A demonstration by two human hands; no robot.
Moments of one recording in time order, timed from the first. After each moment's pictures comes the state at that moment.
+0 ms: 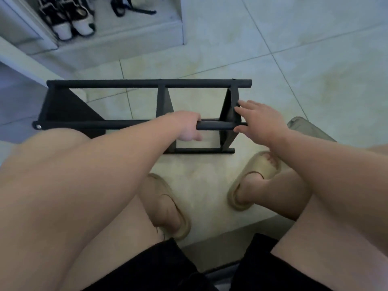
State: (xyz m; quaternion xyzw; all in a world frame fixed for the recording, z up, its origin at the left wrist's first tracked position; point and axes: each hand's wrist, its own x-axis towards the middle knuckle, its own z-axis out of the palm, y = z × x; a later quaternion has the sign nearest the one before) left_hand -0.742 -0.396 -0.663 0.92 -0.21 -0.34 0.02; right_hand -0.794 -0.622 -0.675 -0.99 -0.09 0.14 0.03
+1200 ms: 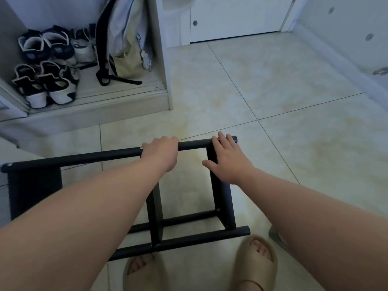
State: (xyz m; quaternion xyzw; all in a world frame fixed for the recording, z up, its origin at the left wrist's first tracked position) left_hand -0.560 -0.438 -0.709 0.98 -0.12 -0.18 -0.02; right_hand -0.615 -0.630 -0.720 -0.98 -0.01 0.16 0.13
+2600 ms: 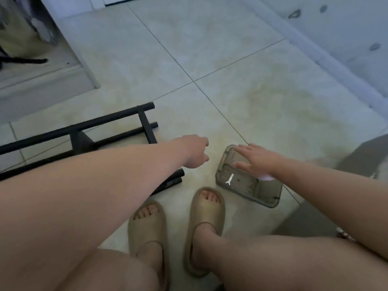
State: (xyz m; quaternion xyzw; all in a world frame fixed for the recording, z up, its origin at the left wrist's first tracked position) left_hand -0.683 -0.649 -0.708 0.85 -0.39 -0.36 0.01; right_hand -0.809 -0.844 -0.728 -0.92 0.12 0.36 0.08
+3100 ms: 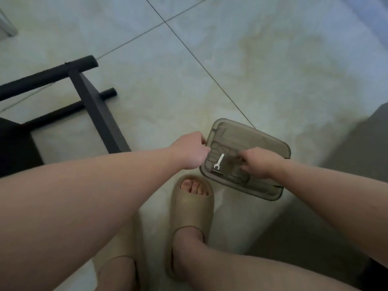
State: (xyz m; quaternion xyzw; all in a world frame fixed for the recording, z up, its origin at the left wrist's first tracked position) left_hand -0.703 -0.720 -0.849 0.81 -0.24 -0.49 0.20; right_hand -0.831 -0.906 -0.883 -0.87 0.17 0.46 0.08
